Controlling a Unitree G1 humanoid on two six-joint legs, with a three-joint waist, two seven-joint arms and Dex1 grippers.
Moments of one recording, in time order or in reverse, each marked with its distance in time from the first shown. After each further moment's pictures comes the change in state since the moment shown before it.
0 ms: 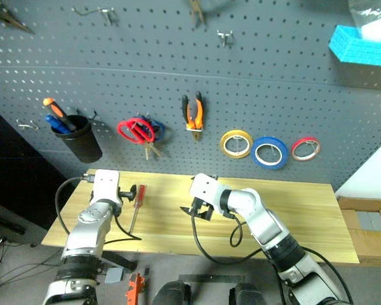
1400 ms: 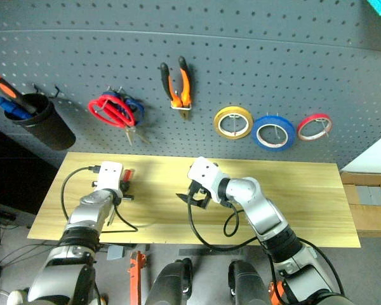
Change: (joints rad) left arm -0.259 0.088 -0.065 0.421 0.006 -0.105 -0.073; right arm -0.033 0.024 -0.071 -0.051 0.051 0.124 0.003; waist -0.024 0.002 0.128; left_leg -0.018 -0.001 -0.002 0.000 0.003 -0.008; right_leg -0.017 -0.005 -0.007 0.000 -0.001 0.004
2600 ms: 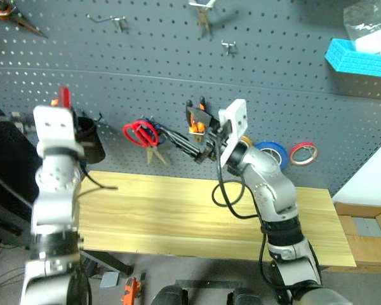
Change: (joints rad) left arm -0.082 0.065 0.139 -0.560 0.112 -0.211 0.224; right arm -0.136 0.161 -0.340 -0.059 0.475 -0.033 -0.086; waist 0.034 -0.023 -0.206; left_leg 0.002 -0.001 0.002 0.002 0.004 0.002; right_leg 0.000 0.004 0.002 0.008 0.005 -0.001
